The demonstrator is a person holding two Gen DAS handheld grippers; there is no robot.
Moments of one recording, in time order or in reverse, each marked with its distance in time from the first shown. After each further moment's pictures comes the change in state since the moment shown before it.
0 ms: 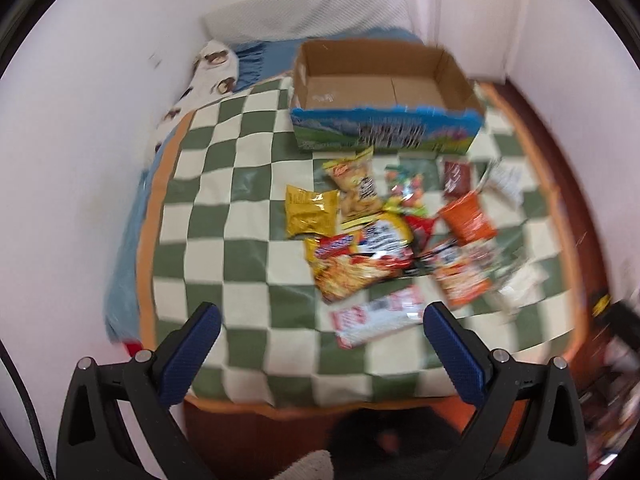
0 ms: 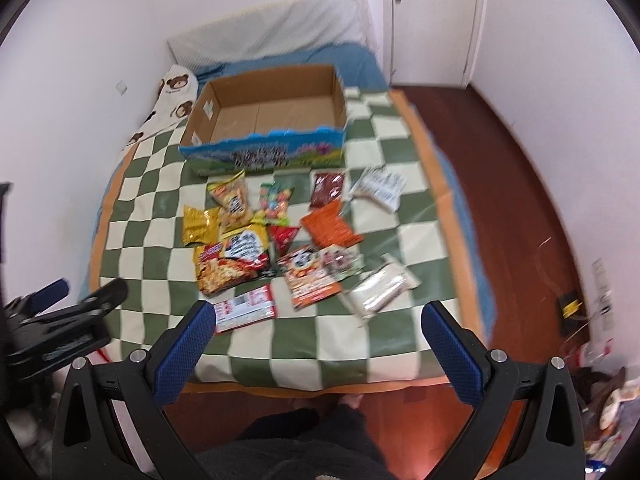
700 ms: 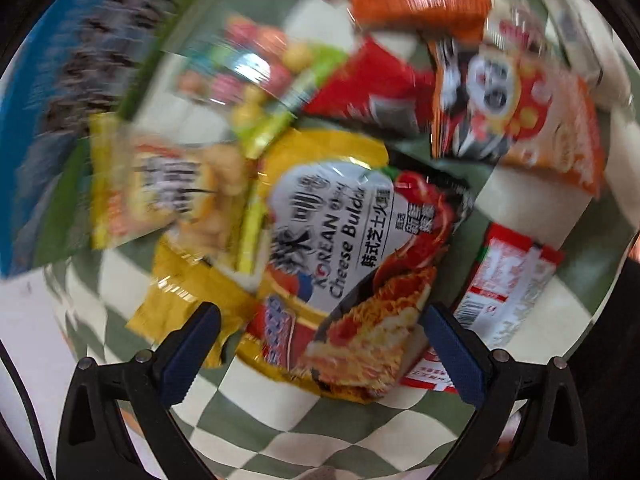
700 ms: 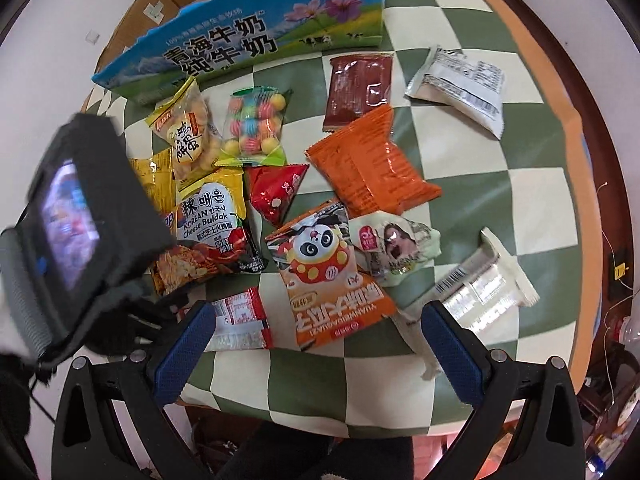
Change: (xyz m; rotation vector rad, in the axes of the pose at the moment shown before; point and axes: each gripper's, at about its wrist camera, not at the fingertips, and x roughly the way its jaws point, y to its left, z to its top) left arm 0.254 -0.097 0.032 0.995 0.361 -0.035; right arm 0.249 -0.006 0.033 0.026 0.322 0.105
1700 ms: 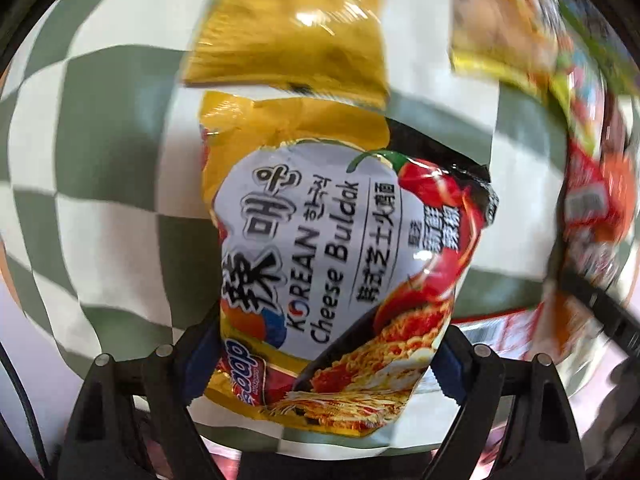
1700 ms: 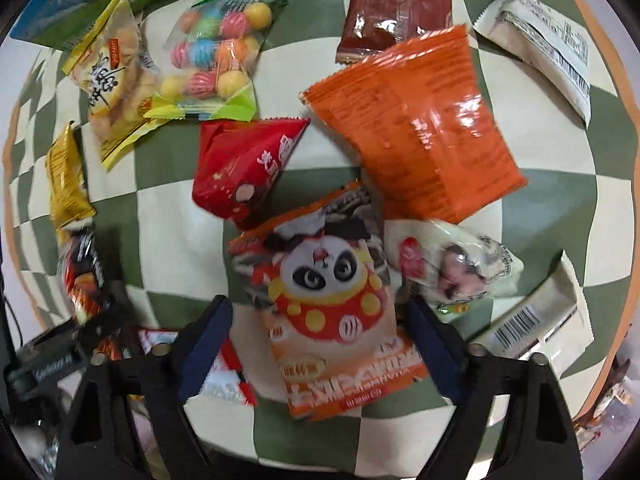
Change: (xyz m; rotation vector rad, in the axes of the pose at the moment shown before) left arm 0.112 0.059 -0.180 -1.159 0.052 -0.477; right arm 0.108 0.017 0.029 -0.001 0.175 -0.109
